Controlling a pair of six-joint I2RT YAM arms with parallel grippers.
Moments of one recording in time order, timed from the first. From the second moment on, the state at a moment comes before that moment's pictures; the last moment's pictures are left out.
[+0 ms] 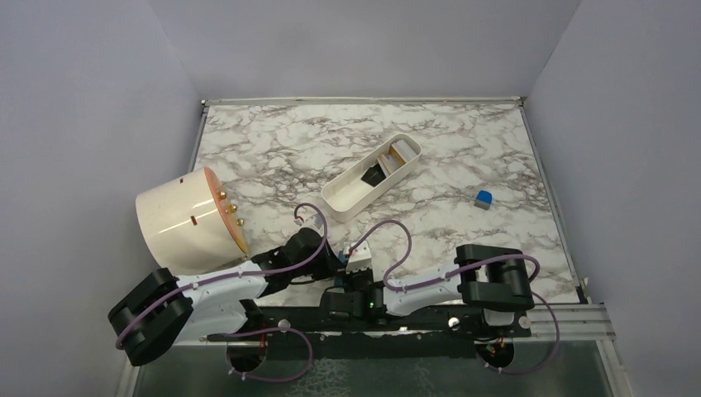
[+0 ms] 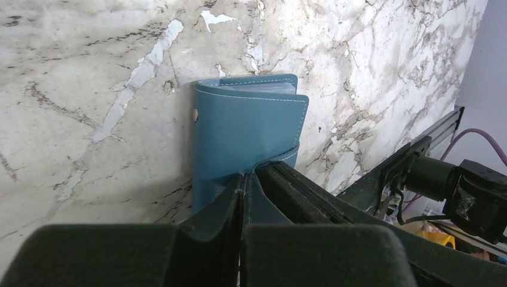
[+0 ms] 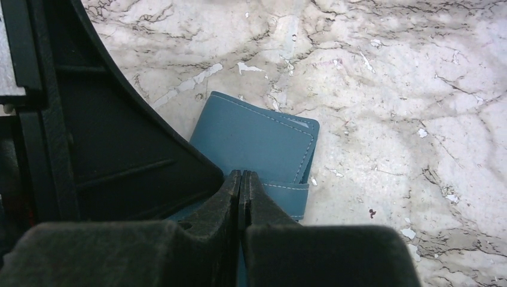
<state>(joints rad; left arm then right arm) -0.87 1.10 0.26 0.11 0.07 -1.07 1.55 1.84 0.92 -0.27 1.01 1.11</state>
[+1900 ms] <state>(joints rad) -0.82 0.56 0.72 -0.65 -0.28 -0.67 1.39 1.60 0.87 -0.39 0.53 0.88</state>
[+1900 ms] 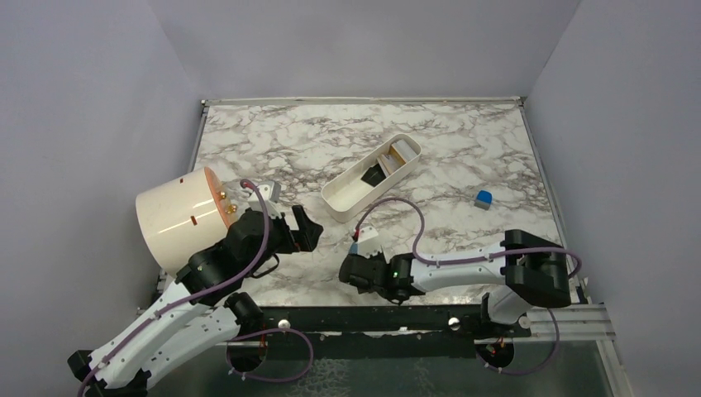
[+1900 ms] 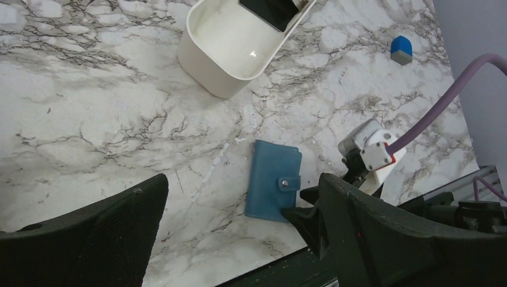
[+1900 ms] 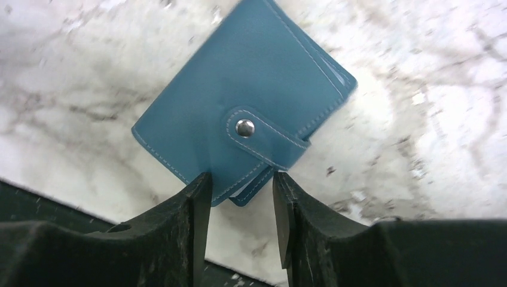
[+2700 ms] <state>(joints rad) -0.82 0.48 0.79 -0.54 -0.20 -0.57 1.29 0.80 0.93 -0.50 0.59 0.74</state>
